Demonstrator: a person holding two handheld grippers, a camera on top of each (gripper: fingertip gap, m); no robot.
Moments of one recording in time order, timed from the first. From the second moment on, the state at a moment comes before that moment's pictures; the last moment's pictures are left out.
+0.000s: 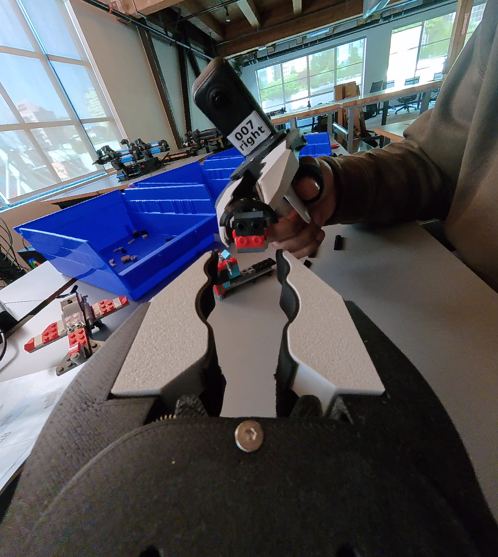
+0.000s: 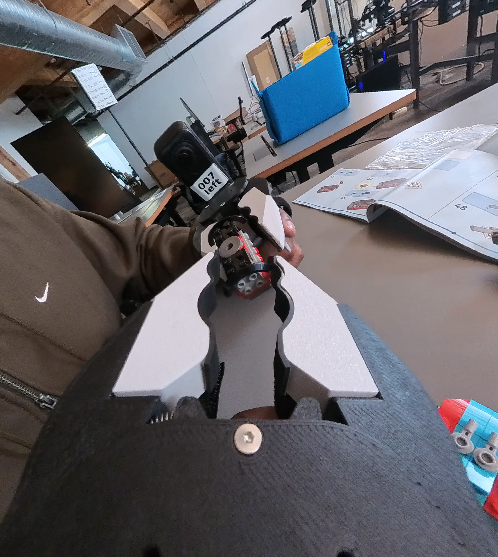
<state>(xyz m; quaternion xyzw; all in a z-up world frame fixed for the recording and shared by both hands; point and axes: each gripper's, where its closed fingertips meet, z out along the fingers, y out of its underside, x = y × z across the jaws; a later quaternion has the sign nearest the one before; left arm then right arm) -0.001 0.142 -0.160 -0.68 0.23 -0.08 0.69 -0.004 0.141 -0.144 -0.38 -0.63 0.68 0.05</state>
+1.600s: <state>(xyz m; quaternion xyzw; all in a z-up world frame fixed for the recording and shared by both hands) -0.023 0.134 -0.123 -0.61 0.08 -0.19 0.76 -0.012 0.158 -0.132 -0.38 -0.60 0.70 0.10</state>
